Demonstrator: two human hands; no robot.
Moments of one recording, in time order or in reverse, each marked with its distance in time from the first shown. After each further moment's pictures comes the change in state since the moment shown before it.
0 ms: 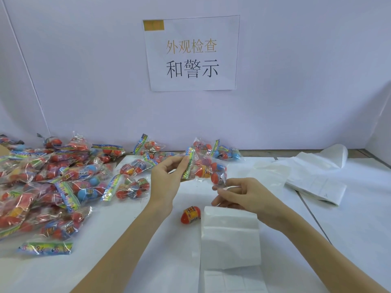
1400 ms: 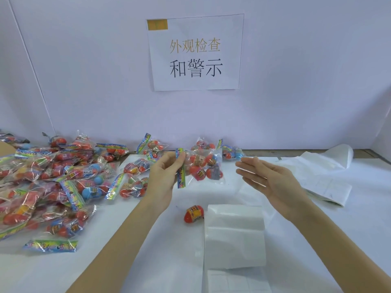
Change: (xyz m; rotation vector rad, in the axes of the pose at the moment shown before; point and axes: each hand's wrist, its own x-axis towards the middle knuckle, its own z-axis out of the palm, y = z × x) left_hand 0.010 0.008 -0.013 -0.188 -0.111 -0.137; right_hand 0.003 -0.002 -0.032 0.437 0.313 -0.141
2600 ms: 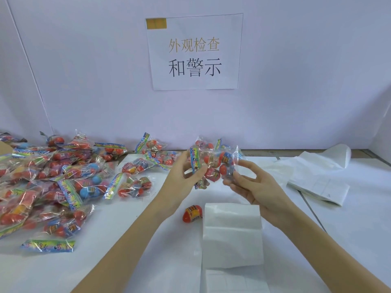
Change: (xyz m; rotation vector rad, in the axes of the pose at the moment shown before) left_hand -0.012 -0.013 0.018 0.279 -0.297 0.132; right_hand -0.011 0.009 0.024 -0.001 -0.073 0.059
